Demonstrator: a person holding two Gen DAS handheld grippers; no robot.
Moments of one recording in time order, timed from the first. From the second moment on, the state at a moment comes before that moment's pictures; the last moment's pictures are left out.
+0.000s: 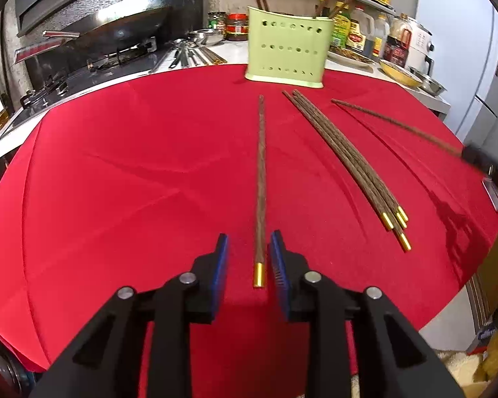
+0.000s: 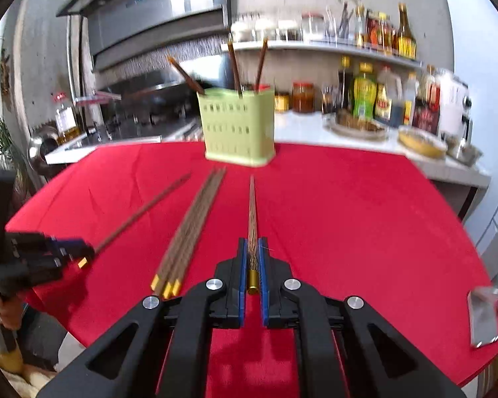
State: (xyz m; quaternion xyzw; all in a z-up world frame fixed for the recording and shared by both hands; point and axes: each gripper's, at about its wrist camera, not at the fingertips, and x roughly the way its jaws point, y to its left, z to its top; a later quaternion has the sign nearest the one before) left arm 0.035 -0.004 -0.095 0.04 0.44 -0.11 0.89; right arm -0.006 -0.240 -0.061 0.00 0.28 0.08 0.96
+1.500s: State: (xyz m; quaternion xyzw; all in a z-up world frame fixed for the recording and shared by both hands) left arm 0.025 0.007 -0.033 0.02 0.34 -0.12 0.93; right arm -0.012 -0.233 -0.121 -0.03 0.37 0.07 0.93
